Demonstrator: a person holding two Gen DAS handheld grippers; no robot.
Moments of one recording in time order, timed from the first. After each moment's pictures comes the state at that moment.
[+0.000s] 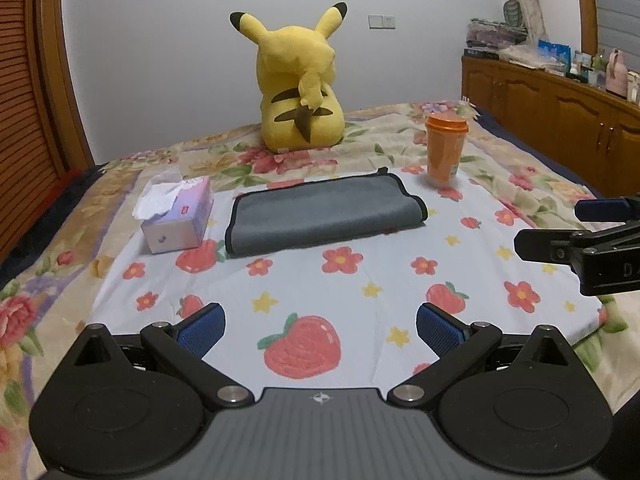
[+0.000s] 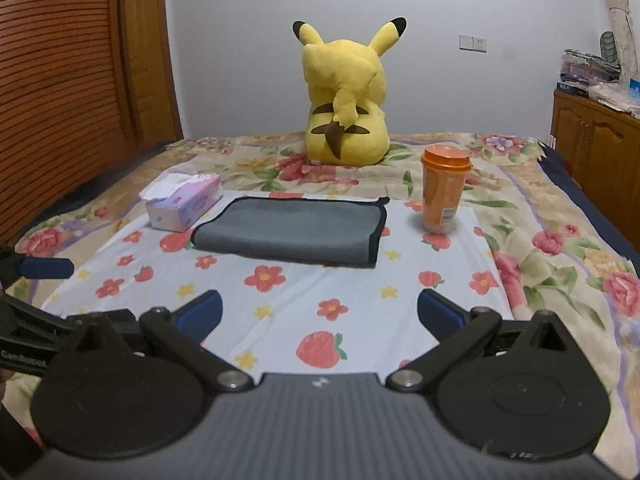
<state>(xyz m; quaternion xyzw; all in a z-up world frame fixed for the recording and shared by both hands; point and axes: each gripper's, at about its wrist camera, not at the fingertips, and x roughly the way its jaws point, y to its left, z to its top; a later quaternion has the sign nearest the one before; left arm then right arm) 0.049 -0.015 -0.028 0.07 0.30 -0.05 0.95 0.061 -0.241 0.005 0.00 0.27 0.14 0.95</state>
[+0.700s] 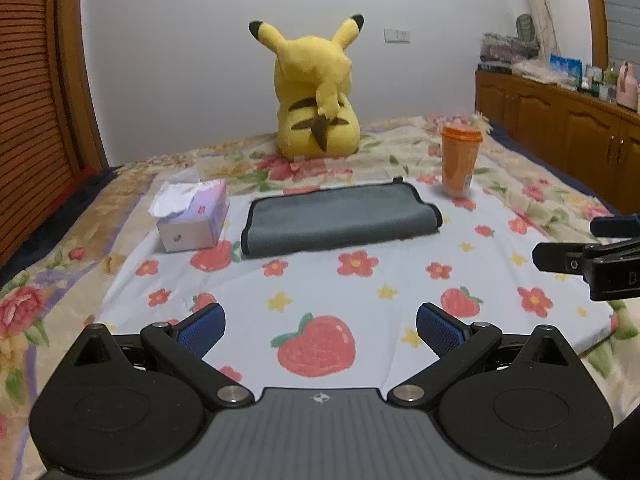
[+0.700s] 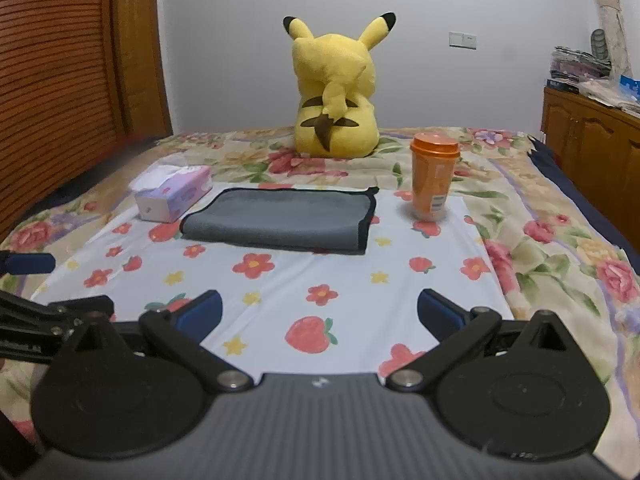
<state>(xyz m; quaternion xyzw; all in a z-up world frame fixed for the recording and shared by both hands) 0.038 -0.004 -0.034 0.06 0.27 -0.03 0.96 0.056 -0.243 -0.007 0.00 0.27 0.12 0.96</state>
